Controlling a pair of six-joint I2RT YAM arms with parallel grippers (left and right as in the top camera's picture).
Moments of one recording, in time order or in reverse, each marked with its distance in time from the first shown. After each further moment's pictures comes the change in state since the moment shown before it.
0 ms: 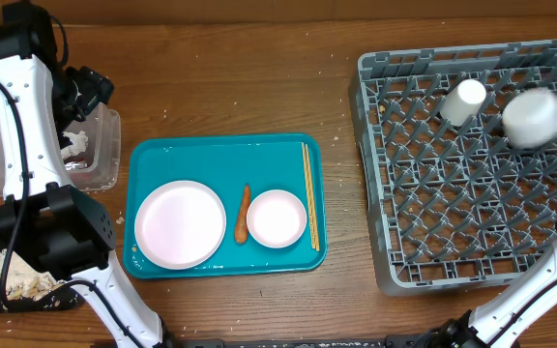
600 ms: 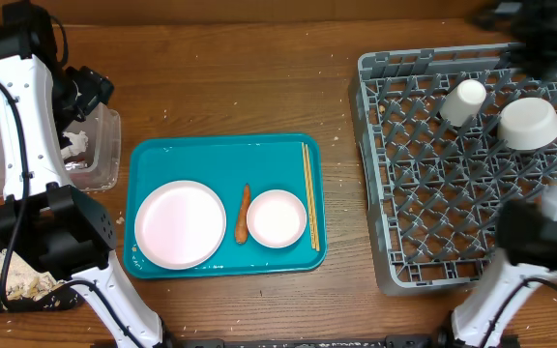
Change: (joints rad) left arm 0.000 0.000 0.000 0.000 -0.003 0.000; right arm 0.546 -0.259 0.089 -0.019 0.101 -0.041
